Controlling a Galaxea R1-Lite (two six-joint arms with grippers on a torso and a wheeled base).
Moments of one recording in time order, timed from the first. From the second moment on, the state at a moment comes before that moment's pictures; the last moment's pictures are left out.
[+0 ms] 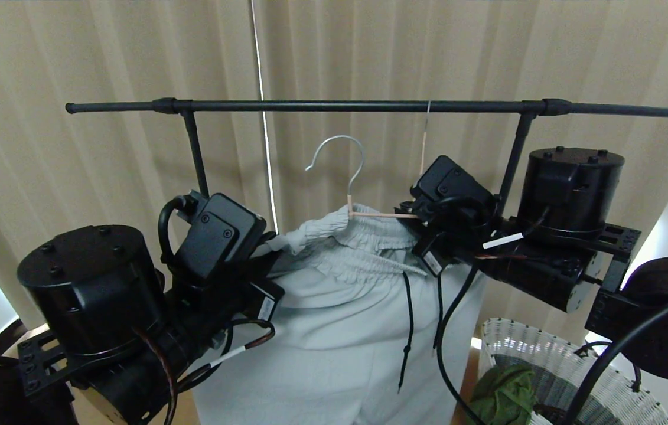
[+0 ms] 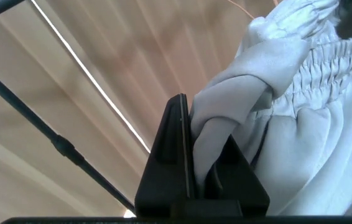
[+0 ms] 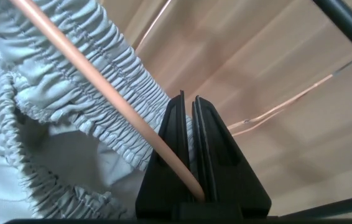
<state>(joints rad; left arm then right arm) -0.72 1.61 -0.52 -1.04 0.32 0.38 0.62 1.74 -0.91 -0.67 -0.12 -0.54</state>
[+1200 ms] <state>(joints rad) -0.63 1.50 -0.35 -1.04 0.23 0.33 0.46 1.53 -0.80 -0.69 -0.19 -0.45</state>
